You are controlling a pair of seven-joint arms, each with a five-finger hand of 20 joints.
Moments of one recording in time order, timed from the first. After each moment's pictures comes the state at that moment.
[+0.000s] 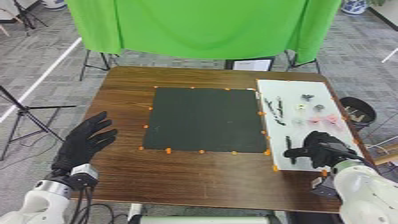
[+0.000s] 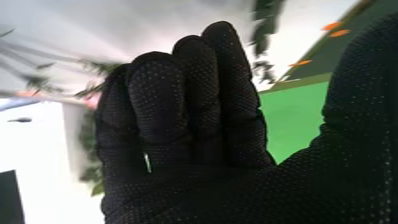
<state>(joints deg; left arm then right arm) 126.1 -55.7 -100.2 -115.9 38.3 0.6 6.2 -118.7 -53.1 95.3 -125.6 -126.4 -18.7 32.1</state>
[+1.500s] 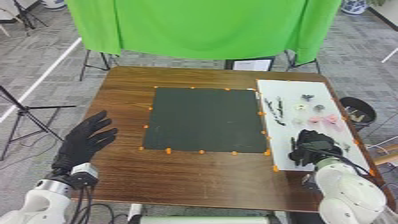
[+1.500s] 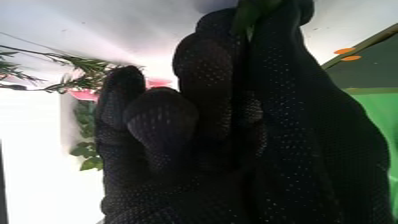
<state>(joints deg) 125.6 -55.6 -99.8 -115.6 37.9 0.7 6.6 -112.4 -52.4 85.3 -120.8 -135.7 -16.3 35.0</state>
